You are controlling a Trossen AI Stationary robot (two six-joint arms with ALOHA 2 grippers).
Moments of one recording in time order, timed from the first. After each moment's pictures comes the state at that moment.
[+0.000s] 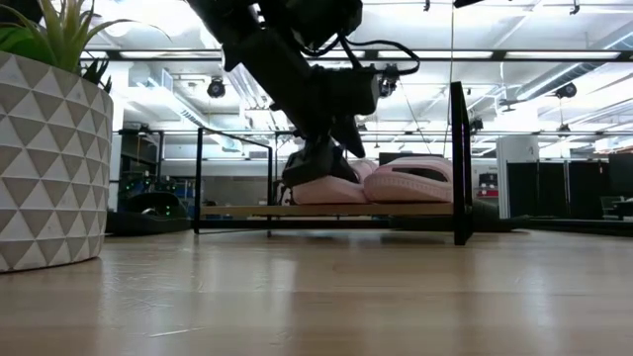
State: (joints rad) left arm -0.08 1.93 1.29 -0.09 -0.67 0.77; right arm -0.07 0.92 1.30 -0.88 0.42 0.06
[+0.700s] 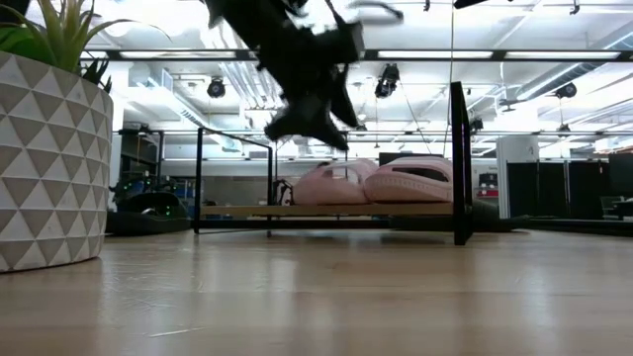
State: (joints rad) left arm -0.09 1.80 1.31 -0.25 -0.56 0.74; right arm -0.07 0.92 1.30 -0.89 0.42 0.06
